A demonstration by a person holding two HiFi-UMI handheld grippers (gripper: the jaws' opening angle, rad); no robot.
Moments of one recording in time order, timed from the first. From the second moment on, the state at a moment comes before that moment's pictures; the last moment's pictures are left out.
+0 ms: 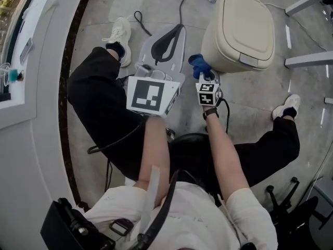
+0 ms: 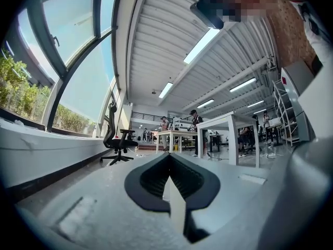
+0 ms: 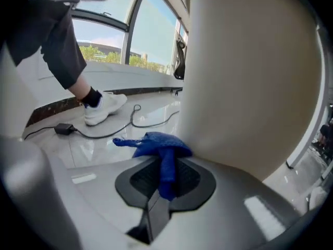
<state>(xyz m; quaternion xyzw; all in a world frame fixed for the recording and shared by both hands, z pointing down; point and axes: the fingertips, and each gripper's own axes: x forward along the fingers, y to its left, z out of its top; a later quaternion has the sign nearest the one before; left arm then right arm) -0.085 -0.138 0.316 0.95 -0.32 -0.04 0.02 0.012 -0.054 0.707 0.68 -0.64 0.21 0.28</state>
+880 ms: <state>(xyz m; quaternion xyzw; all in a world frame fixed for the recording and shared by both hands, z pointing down) -0.092 -0.073 0.295 0.89 -0.45 -0.05 0.01 0.016 0.014 0.369 0.64 -0.77 -0.02 0.00</state>
